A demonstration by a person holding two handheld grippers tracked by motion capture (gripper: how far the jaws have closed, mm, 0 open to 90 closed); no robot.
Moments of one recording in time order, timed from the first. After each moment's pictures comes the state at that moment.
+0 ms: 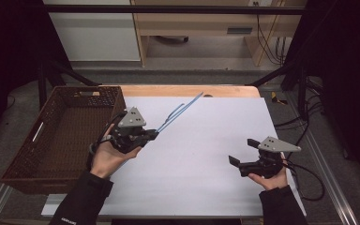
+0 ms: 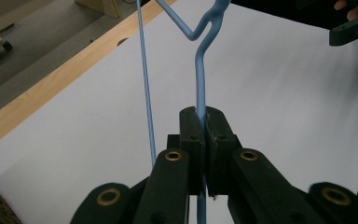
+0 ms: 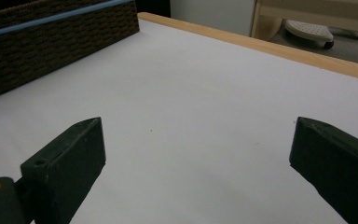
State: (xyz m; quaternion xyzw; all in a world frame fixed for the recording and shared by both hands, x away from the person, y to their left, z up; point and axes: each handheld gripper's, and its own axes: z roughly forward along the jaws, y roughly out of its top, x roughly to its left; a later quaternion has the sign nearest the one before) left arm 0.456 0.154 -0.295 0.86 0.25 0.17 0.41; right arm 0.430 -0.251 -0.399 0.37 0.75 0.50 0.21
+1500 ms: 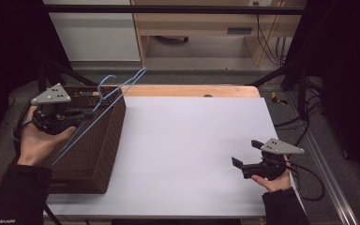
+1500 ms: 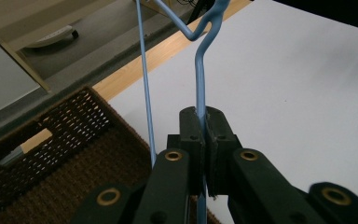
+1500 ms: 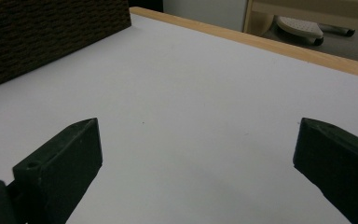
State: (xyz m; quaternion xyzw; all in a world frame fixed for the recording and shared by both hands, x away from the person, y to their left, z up) left arm 0.465 0.303 -0.246 0.83 0.32 0.23 0.40; right arm 0.425 -0.257 -0.399 0.38 0.75 0.49 0.22
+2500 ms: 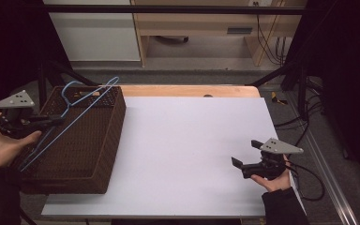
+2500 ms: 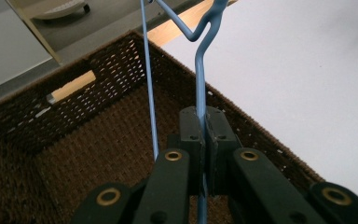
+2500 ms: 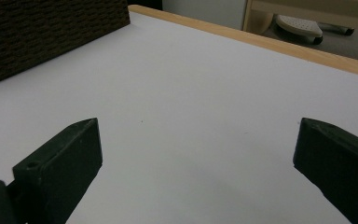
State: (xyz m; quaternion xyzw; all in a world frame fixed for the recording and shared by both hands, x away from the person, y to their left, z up) left arm 0.473 0.391 -0.271 0.83 0.35 0.21 0.38; right arm 0.427 -0.257 -0.401 0.38 0.76 0.49 0.22
